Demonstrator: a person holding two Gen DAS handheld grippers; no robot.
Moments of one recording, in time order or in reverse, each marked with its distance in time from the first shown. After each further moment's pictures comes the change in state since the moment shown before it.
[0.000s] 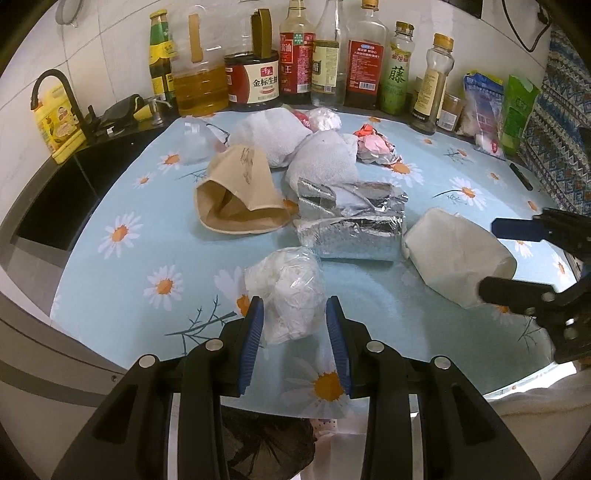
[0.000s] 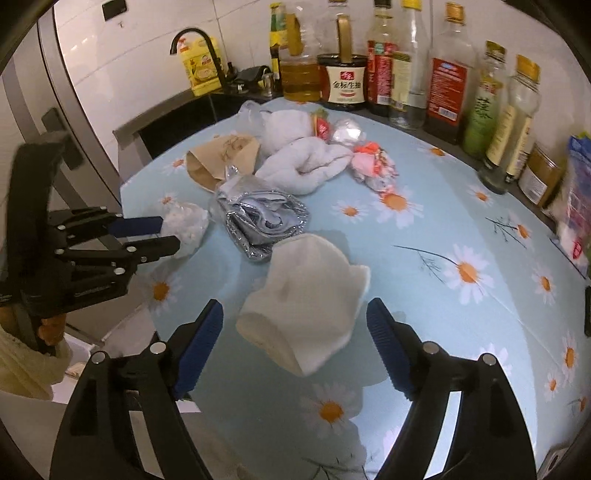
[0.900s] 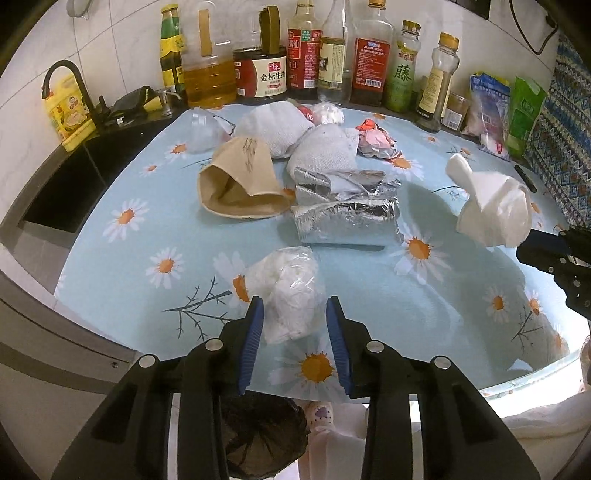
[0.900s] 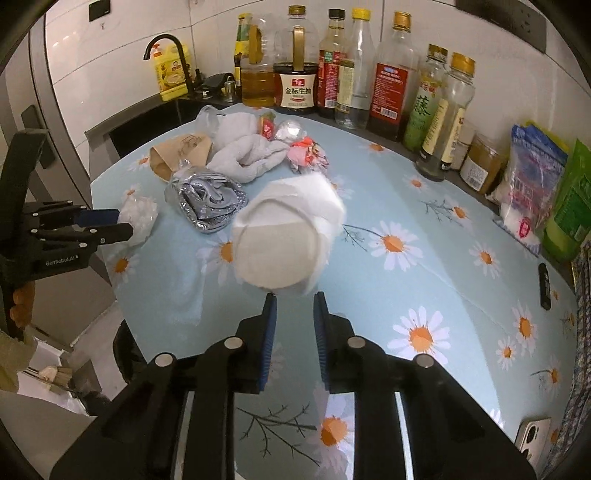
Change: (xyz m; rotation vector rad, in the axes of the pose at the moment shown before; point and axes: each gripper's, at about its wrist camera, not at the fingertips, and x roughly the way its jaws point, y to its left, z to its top) left arm -0.008 -0.010 -0.010 -0.039 0.018 0.033; right arm -0.044 -0.036 -0.041 0.051 -0.057 -0.117
